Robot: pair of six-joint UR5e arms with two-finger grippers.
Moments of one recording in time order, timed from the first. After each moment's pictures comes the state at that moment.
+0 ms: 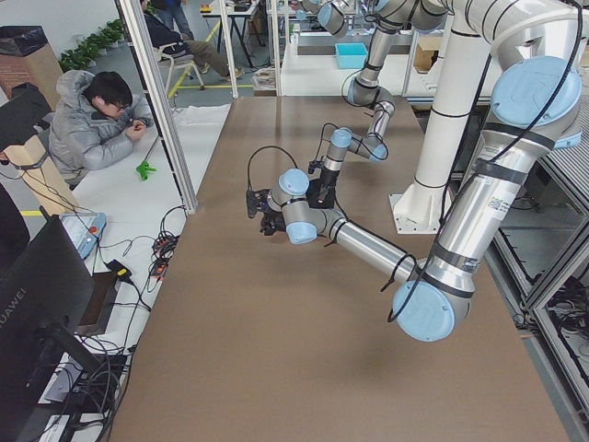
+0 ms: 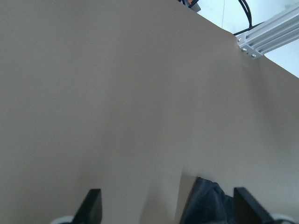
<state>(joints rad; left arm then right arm) -0.96 -2.04 -1.55 -2.36 -1.99 -1.45 0.46 -0.88 1.51 -1.21 1.62 1.49</state>
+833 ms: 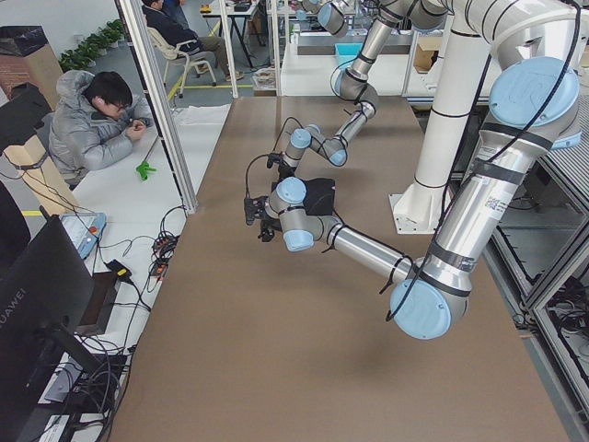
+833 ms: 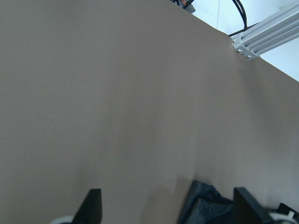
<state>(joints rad) -0.95 -2.05 -1.52 -2.39 -1.97 -1.46 0.70 -0.75 1.19 -1.20 1.61 1.17</state>
